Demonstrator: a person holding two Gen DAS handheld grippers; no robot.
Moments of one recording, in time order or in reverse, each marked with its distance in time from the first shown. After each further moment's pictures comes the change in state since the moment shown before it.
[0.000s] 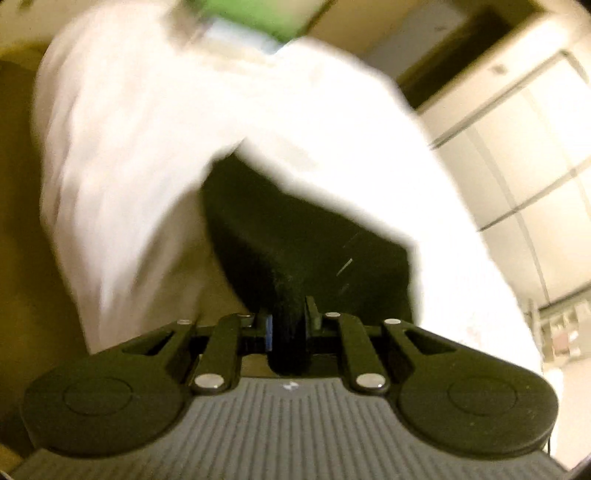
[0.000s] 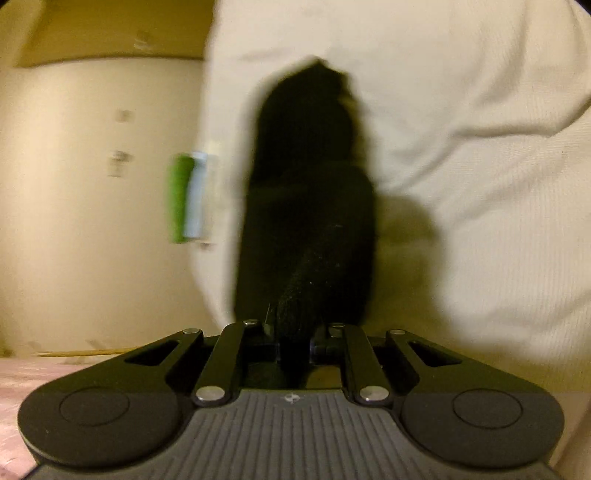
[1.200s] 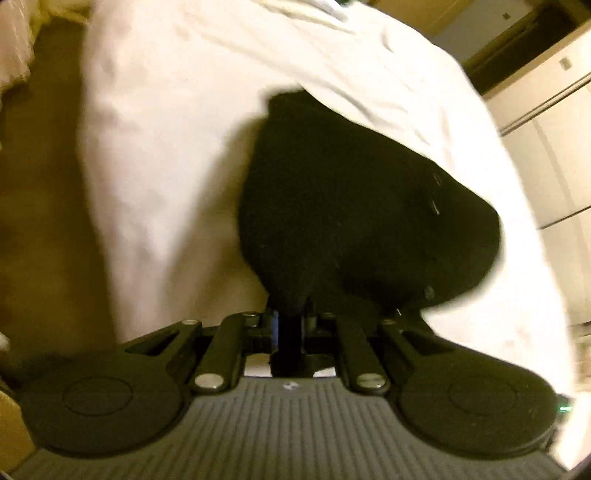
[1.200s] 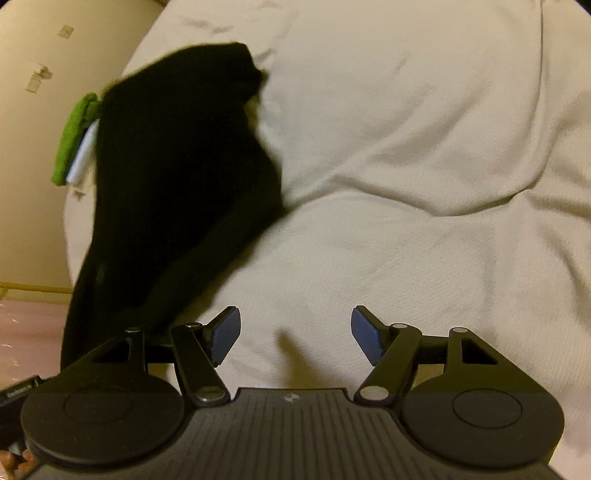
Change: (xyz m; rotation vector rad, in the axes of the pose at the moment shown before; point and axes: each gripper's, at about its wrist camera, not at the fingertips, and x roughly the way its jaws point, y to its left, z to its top) left arm 0.093 0.028 -0.058 -0.148 0.164 0.230; right arm 0.027 -0.043 0.022 -0.239 0.056 -0.494
